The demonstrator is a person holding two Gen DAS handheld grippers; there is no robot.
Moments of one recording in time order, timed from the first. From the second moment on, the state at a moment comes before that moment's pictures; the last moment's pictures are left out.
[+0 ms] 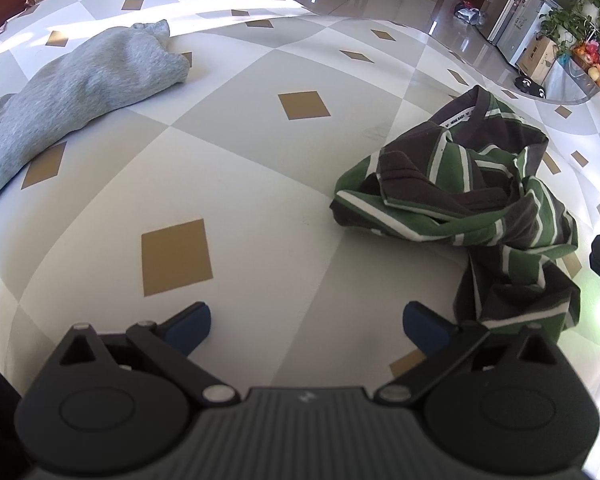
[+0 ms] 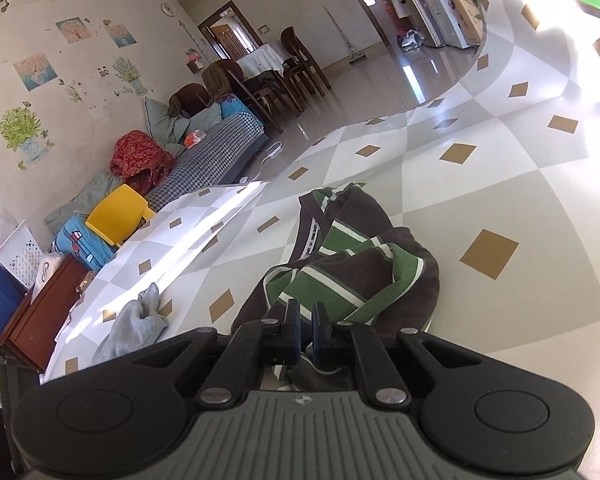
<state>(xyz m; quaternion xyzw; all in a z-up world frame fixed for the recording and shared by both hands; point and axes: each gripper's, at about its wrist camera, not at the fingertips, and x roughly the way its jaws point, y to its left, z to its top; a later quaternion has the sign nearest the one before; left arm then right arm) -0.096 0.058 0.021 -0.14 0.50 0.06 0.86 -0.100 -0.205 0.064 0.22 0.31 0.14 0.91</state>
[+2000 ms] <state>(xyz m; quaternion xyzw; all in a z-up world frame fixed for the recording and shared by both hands) 0.047 0.032 0.000 -0.07 0.46 0.13 0.87 -0.063 -0.211 0.011 0.26 0.37 0.15 0.88</state>
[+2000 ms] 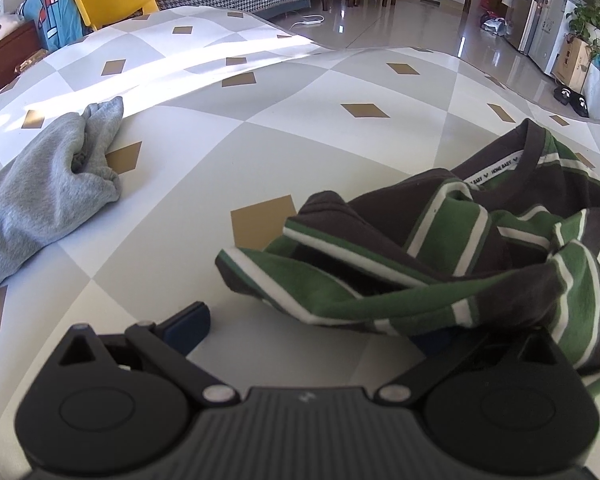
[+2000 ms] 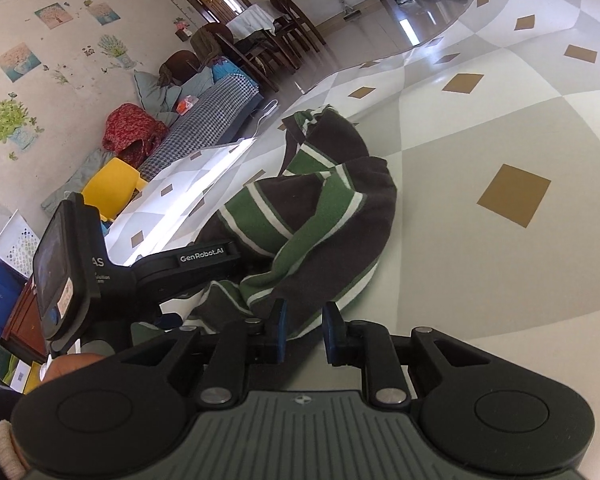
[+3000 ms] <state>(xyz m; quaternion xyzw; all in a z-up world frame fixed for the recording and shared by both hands) 0.039 0.010 0.031 0.02 0.50 -0.01 0.87 0.042 -0.265 0.000 0.31 0.42 0.13 0.84</state>
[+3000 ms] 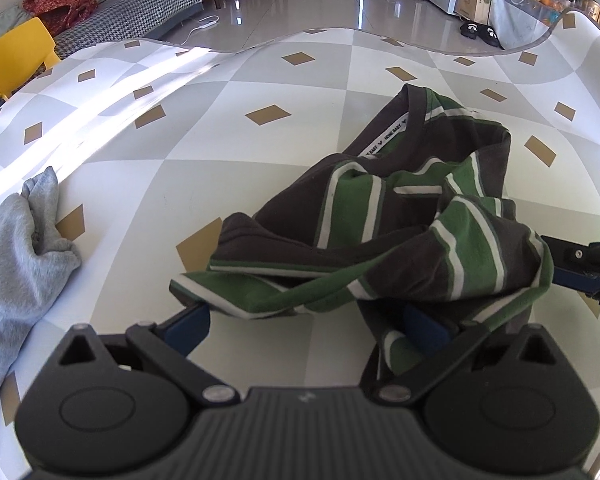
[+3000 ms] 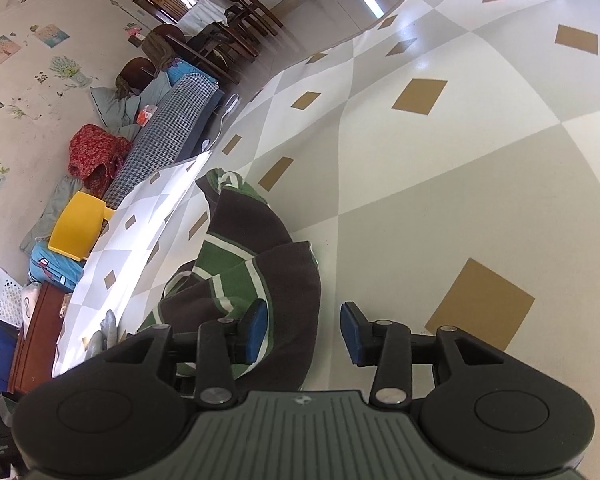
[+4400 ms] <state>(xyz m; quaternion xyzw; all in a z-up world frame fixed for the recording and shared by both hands) -0.014 0.042 0.088 -0.06 0.39 0.01 0.92 -0.065 -0.141 0.071 0.03 0.32 0.31 0.89</state>
